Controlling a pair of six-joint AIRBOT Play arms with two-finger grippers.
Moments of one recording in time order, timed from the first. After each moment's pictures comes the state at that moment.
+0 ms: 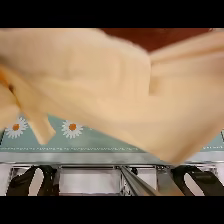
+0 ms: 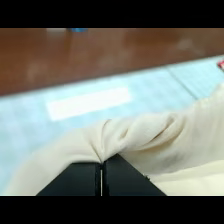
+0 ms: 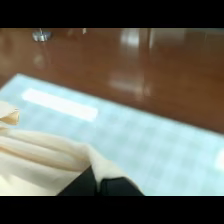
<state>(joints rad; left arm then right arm) 0.40 -0.59 1.39 0.60 -1.46 -1.21 -0.02 -0.72 1.83 -1.10 1.55 1.47</state>
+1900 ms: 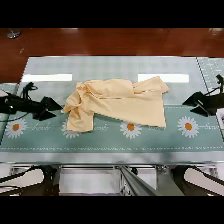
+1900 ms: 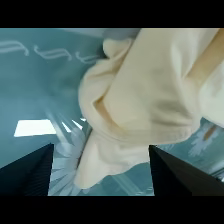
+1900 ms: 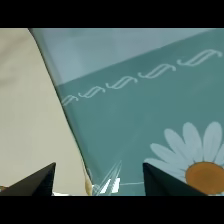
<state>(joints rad) 0.39 -1.36 0.80 0.81 -1.26 -1.22 -0.52 -1.26 0.93 -1.08 1.24 1.38</state>
